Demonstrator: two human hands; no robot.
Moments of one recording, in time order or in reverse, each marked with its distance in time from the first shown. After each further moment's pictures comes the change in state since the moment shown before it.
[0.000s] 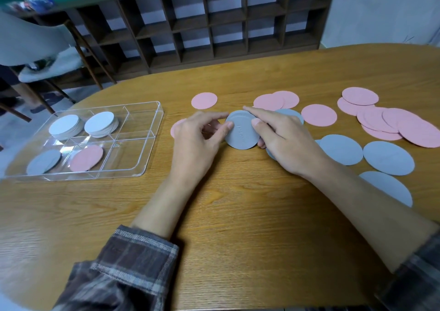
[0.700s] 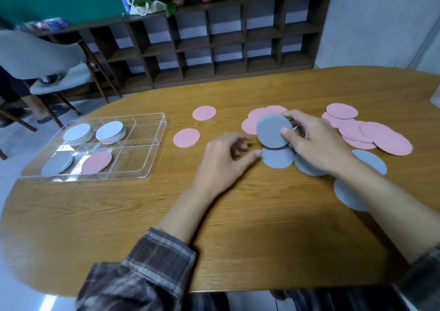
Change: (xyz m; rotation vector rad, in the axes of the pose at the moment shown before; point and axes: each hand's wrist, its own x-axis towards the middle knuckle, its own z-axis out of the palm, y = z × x) left_hand -0.021 0.025 0.029 0.012 -0.225 0.045; right_hand -0.021 0.025 -0.059 -0.109 0.090 0.043
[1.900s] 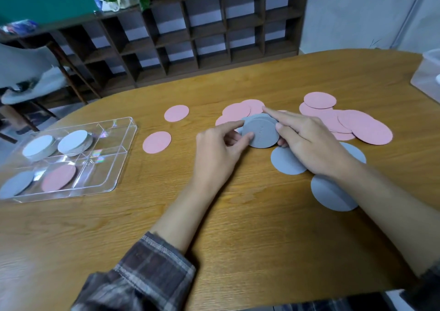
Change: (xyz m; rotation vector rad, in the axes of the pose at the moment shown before) left_hand 0.031 0.030 0.045 -0.082 0.101 -0.076; right_hand -0.011 0.038 -0.015 0.078 -0.022 -0.032
